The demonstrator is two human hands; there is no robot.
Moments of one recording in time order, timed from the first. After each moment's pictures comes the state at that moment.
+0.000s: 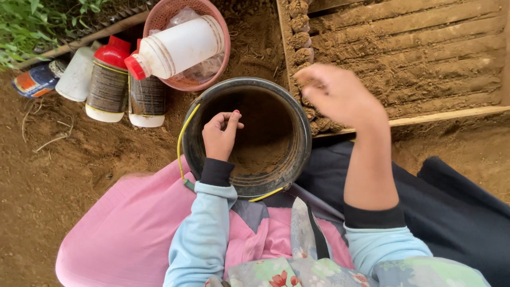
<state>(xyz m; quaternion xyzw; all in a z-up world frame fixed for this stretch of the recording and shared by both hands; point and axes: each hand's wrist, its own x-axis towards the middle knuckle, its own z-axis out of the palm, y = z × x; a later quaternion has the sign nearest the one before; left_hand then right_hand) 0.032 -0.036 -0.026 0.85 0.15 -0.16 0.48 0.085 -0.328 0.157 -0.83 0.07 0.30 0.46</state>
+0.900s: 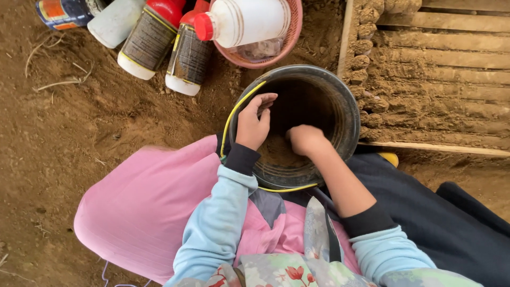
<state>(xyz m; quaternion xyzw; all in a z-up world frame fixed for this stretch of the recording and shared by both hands) 0.027 0.004 -0.001 0.78 0.05 -0.14 0.61 0.021 -0.167 -0.022 -0.86 -0.13 0.48 0.11</state>
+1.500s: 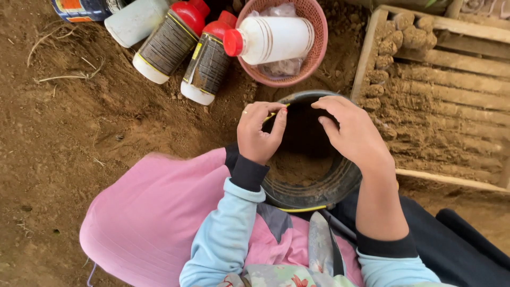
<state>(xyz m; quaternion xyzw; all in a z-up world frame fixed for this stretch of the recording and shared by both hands) 0.059 0.027 0.070 0.82 0.01 0.14 0.56 0.103 -0.169 0.144 -0.90 -0.14 0.23 0.35</state>
